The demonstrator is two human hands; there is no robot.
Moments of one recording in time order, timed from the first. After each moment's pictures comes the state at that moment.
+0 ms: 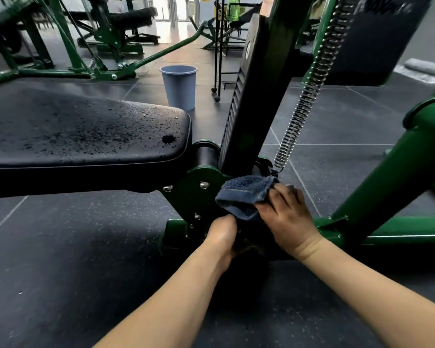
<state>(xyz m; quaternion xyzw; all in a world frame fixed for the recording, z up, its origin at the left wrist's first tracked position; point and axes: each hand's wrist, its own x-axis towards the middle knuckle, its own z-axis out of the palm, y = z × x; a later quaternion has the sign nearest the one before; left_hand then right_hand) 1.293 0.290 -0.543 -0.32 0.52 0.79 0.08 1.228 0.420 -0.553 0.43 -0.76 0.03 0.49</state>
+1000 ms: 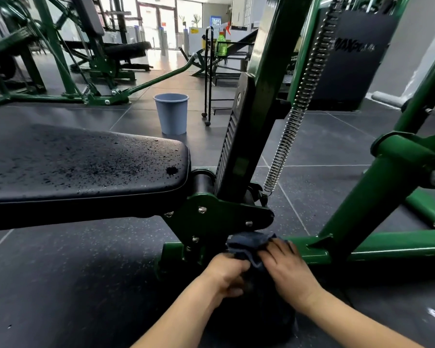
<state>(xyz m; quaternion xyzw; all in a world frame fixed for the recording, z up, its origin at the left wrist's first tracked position) 1.322 0.292 -0.534 -0.24 0.64 0.71 0.19 1.267 0.449 -0.593 0.39 -0.85 0.00 0.35</state>
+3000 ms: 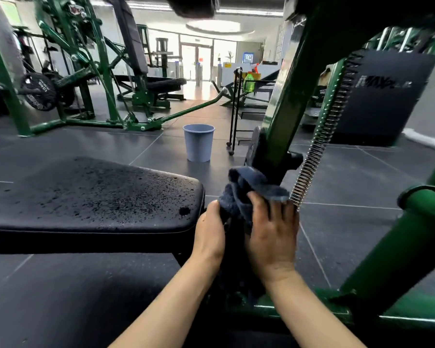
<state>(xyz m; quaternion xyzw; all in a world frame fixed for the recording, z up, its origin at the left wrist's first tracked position) 1.280 0.258 -0.416 -0.20 0.57 0.77 -0.19 1.234 0.350 -0.446 0.23 -0.79 0.19 0.54</state>
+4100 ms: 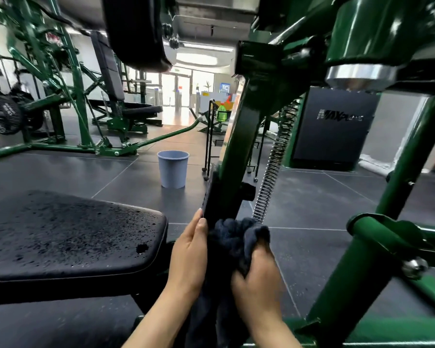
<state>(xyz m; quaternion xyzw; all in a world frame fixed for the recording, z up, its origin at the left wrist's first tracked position) 1.273 0.289 -0.392 -0.11 0.66 0.69 -0.28 1.251 0.395 -0.430 0.16 -0.85 0.42 0.29</state>
